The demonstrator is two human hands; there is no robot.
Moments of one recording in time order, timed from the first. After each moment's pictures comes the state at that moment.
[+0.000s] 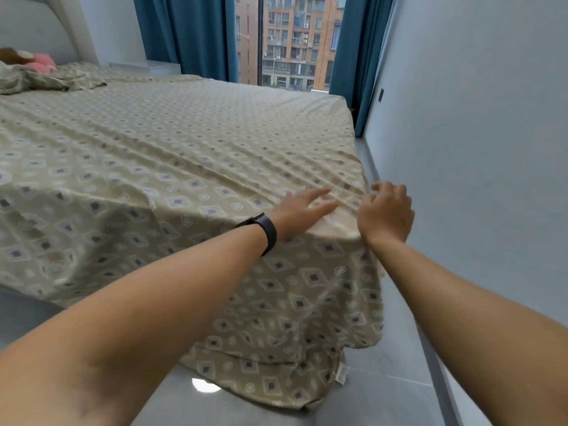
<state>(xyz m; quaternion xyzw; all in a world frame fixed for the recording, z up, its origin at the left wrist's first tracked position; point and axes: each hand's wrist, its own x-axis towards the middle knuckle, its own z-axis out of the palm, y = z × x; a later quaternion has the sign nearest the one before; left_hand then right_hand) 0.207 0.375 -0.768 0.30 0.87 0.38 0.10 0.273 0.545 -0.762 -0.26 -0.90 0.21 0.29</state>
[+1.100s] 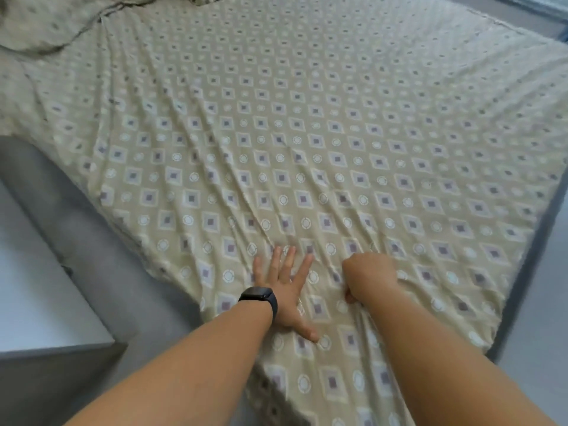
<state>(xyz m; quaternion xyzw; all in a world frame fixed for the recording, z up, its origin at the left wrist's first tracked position) 0.049 0.269 -0.734 0.01 0.92 0.11 0.38 -0.043 0.436 -0.692 0.22 -0.90 -0.22 -0.32</state>
